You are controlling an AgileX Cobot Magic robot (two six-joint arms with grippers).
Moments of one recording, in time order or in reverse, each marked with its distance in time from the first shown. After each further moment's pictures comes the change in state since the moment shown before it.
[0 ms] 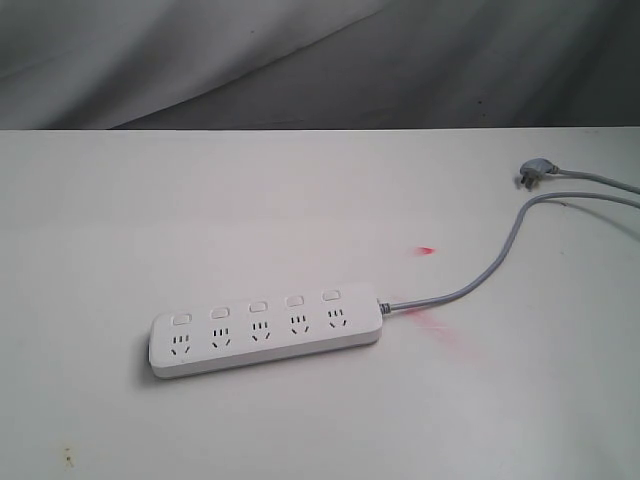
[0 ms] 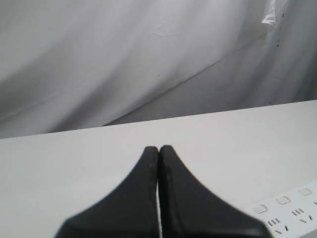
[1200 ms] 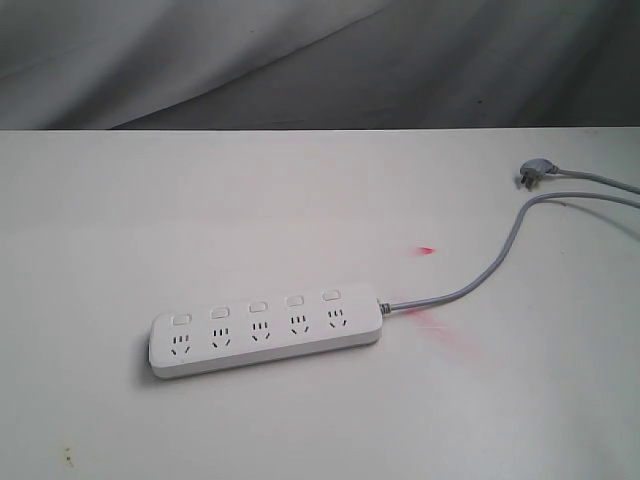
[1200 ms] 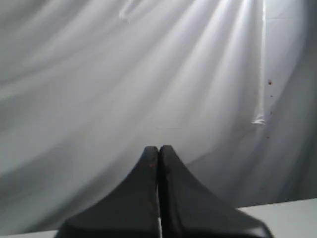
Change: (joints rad) left arm 0.034 0.261 -0.629 -0.186 0.186 0.130; right arm 0.000 0.000 0.000 0.000 0.000 0.000
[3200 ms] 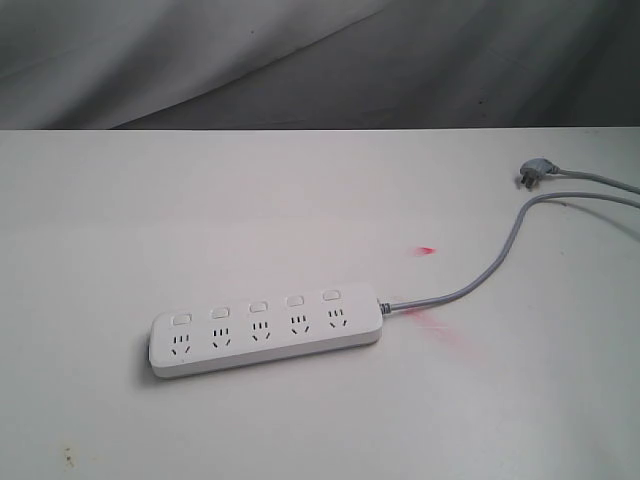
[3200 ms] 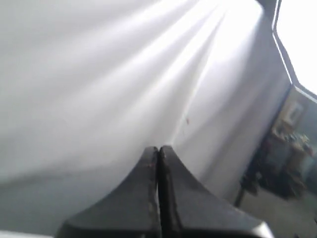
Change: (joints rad) left arm 0.225 0.487 -0.460 -0.933 0.198 0.330; right arm 0.000 0.000 0.000 0.000 0.000 -0.002
